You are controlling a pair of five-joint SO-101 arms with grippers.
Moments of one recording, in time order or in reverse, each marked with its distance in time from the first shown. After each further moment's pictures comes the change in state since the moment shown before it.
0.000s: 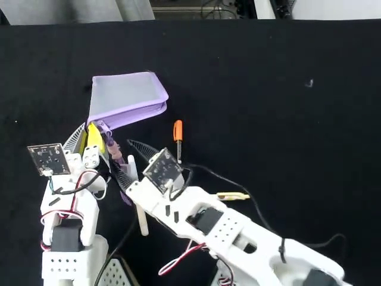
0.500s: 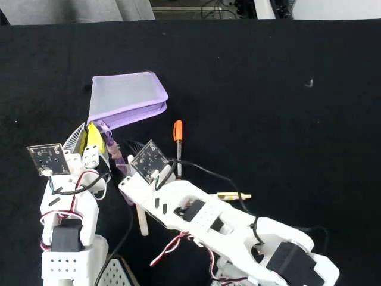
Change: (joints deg) left arm 0.0 0.0 0.0 0.0 0.0; right arm 0.4 20.7 -6.6 -11.1 -0.1
